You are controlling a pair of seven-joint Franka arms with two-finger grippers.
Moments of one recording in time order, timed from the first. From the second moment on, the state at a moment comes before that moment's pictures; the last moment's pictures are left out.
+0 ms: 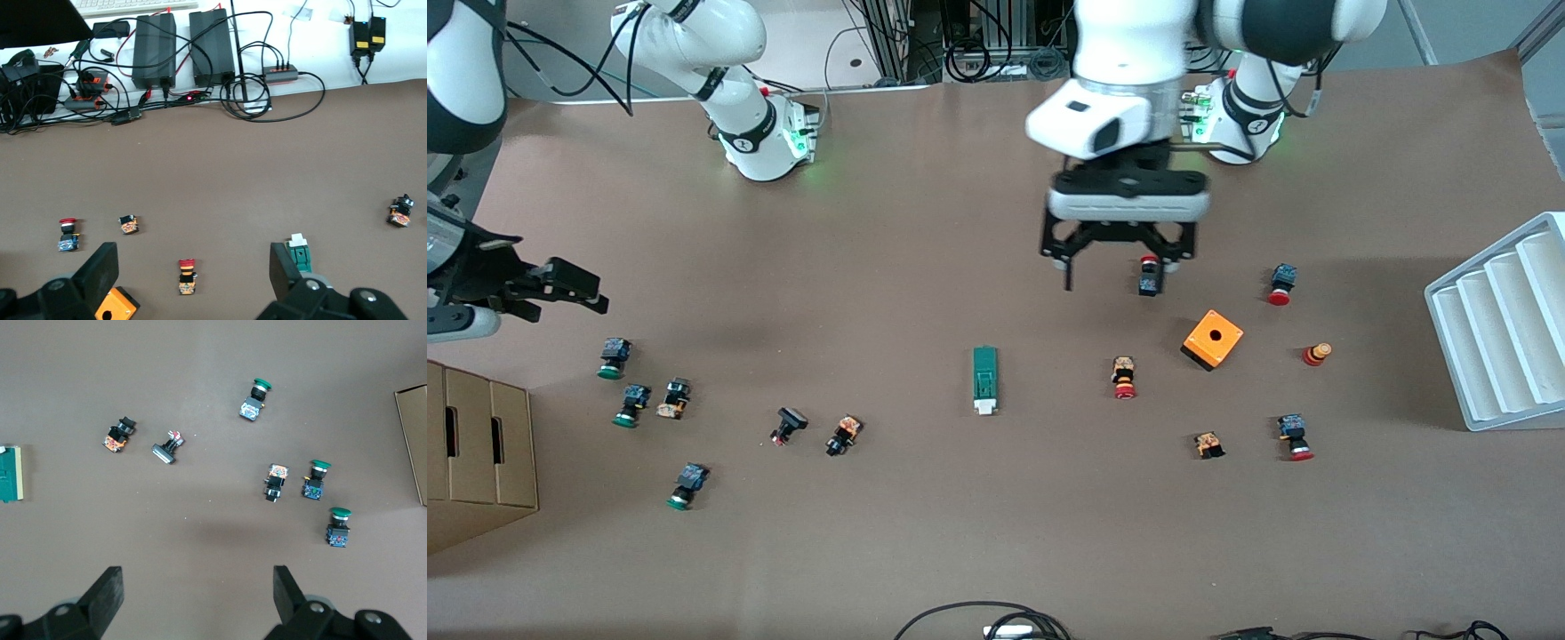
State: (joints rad) left arm -0.09 0.22 -0.68 -1.38 0.50 1.89 -0.72; right arm 0.00 -0.01 -0.06 -1.71 0.08 1.69 -0.11
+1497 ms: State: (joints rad) left arm 0.14 0.17 -0.19 -1.38 0.03 1.66 -0.20; right arm 0.03 -0.02 -0.09 -1.70 0.07 1.72 -0.11
